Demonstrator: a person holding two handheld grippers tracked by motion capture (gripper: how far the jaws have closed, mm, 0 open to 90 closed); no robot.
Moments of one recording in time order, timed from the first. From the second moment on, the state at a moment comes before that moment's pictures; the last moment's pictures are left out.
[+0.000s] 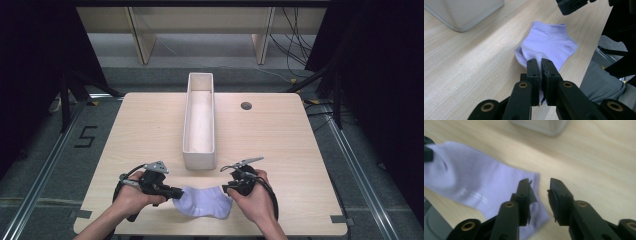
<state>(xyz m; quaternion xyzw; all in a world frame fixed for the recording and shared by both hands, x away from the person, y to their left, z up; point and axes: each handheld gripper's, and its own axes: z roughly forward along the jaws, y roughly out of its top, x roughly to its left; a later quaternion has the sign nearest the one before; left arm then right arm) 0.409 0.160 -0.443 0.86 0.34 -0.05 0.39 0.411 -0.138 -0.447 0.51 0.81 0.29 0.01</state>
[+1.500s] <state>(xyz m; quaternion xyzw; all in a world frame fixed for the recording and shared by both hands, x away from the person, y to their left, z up) 0.423 0.093 -0.434 0.89 0.32 -0.06 0.33 0.404 -0.141 -0.482 0.50 0.81 0.29 -0.04</state>
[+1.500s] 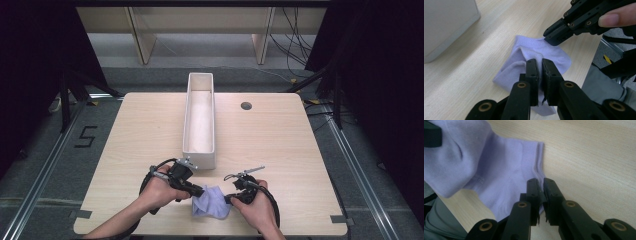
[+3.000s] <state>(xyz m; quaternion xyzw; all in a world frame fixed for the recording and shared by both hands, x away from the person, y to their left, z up) 0.414 0.049 -0.431 0.89 0.27 -0.01 0.37 0.397 -0.161 -0.468 0.51 0.80 0.33 -0.01</state>
